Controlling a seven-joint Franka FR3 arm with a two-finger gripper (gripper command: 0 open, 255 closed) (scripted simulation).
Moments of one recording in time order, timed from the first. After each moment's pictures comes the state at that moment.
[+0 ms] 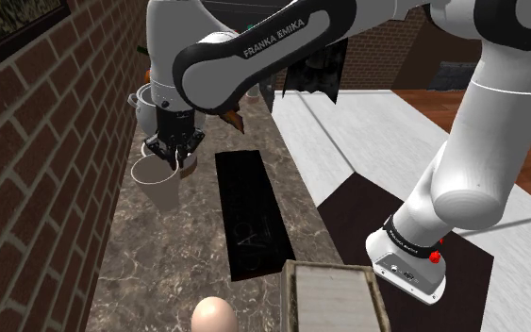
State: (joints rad) arm 0.19 0.24 0.45 -1.94 -0.06 2.28 0.79
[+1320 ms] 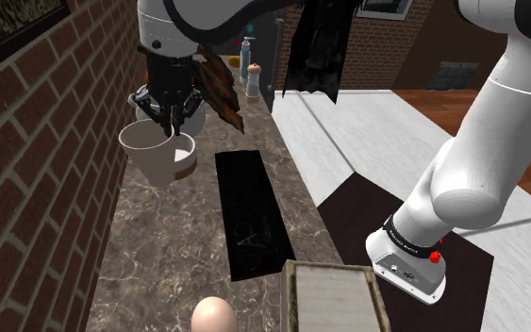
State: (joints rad) arm 0.17 0.13 0.47 -1.81 0.00 2.04 0.77
